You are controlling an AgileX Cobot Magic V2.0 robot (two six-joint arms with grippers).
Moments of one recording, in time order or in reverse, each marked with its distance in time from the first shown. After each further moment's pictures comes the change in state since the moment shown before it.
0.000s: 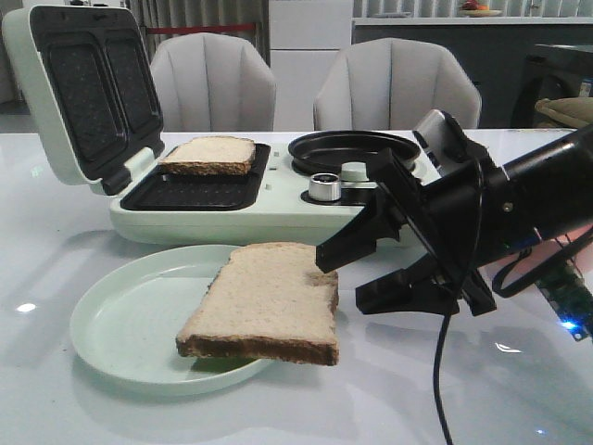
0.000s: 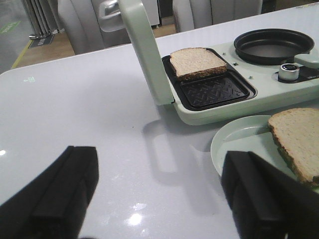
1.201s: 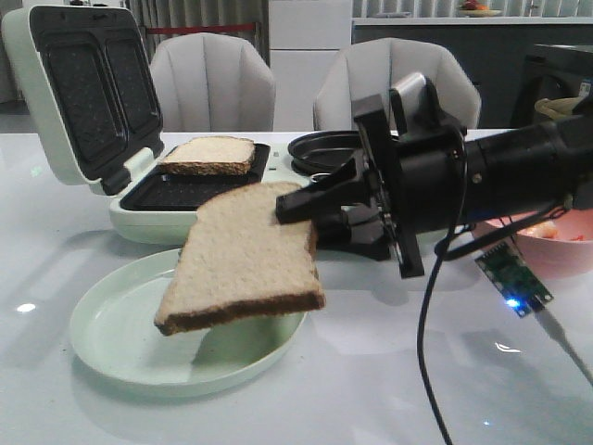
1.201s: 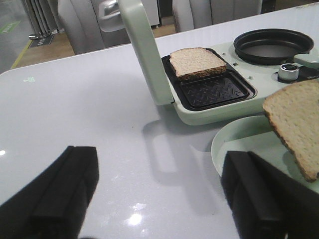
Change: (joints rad) left arm 0.000 0.000 0.000 0.000 0.000 0.000; right arm 0.022 0.077 -0.109 0.093 0.311 -0.119
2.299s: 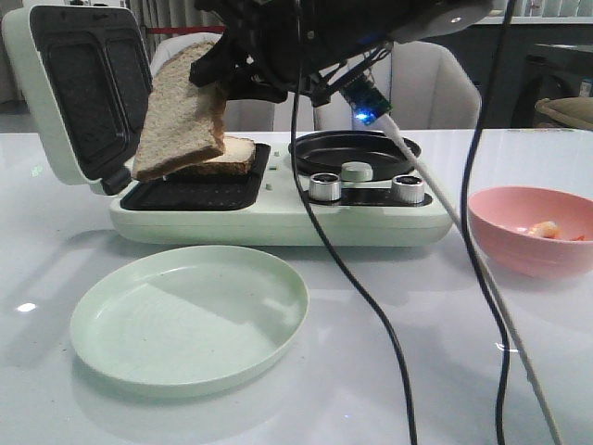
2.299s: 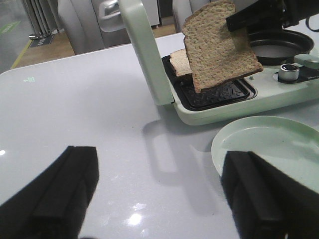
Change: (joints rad) left arm 0.000 0.000 0.000 -0.002 0.000 0.000; right arm 0.217 0.077 -0.628 -0.135 -0.599 0.175
